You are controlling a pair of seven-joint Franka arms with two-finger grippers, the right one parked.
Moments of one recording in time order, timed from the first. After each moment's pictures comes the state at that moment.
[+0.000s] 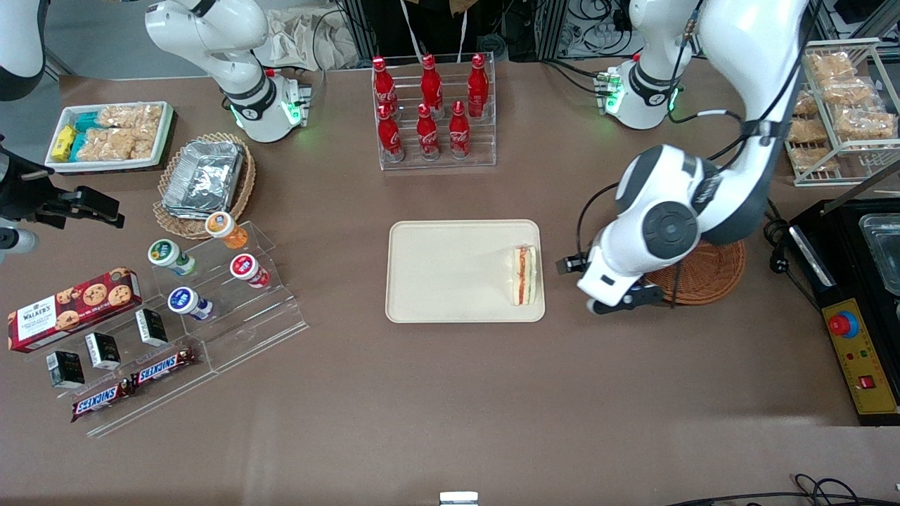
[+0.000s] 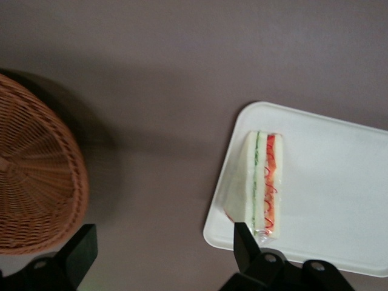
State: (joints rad) arm -0.06 0.34 -0.35 -1.71 0.01 1.86 -0.62
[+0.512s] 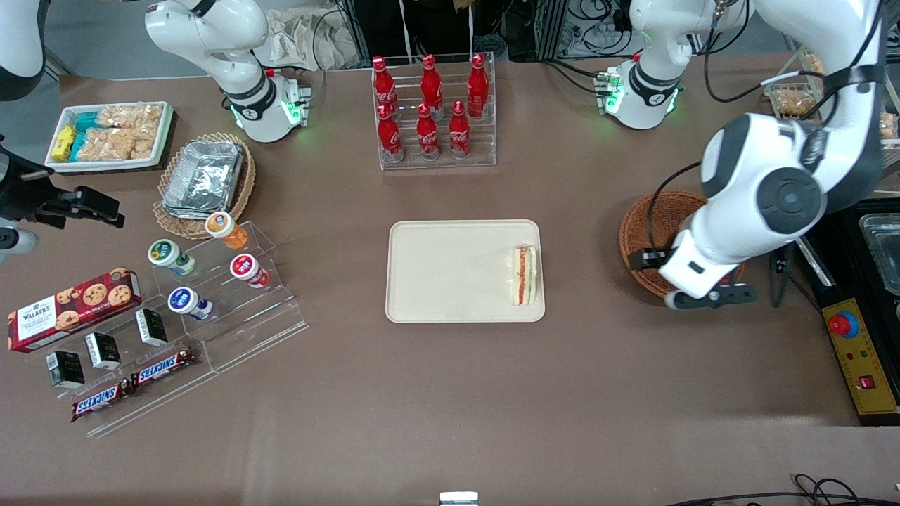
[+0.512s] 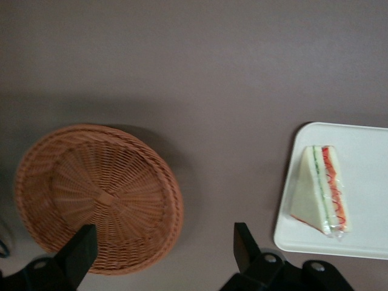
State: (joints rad) arm 0.01 0.21 -0.24 -1.73 0.04 1.81 -0.31
